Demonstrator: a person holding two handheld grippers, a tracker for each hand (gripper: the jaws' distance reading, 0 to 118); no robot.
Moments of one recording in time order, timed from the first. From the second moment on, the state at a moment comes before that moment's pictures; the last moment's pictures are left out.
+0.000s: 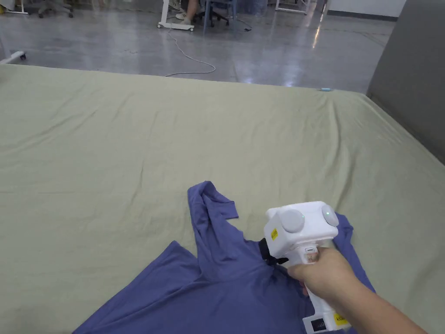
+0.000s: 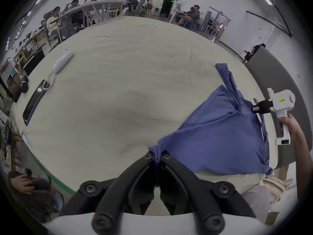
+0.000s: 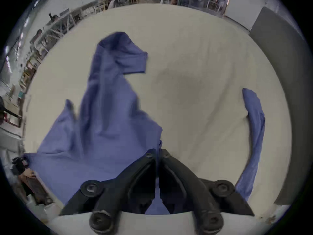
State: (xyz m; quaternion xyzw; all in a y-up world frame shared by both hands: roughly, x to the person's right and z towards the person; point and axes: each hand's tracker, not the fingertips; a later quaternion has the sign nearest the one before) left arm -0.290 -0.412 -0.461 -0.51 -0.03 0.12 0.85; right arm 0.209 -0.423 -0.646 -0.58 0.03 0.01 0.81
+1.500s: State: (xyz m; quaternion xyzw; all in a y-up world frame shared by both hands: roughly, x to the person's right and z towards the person) left arm -0.198 0.135 -0.802 -0.14 -0.10 0.07 0.98; right arm 0.277 0.194 -0.723 -0.11 -0.15 0.21 0.96
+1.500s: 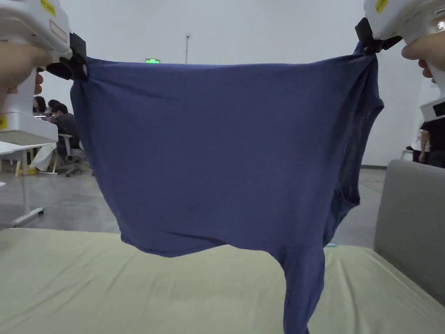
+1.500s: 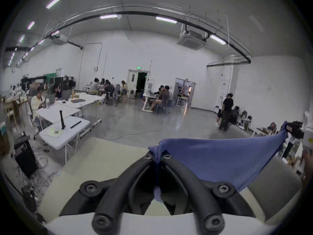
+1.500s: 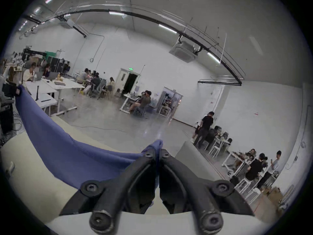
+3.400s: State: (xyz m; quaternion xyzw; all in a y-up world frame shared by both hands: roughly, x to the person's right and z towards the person) left arm -0.267 -0.462 -0.422 -0.65 -0.17 0.02 0.74; right arm 0.305 -0.453 -0.321 -0.61 0.00 0.06 0.79
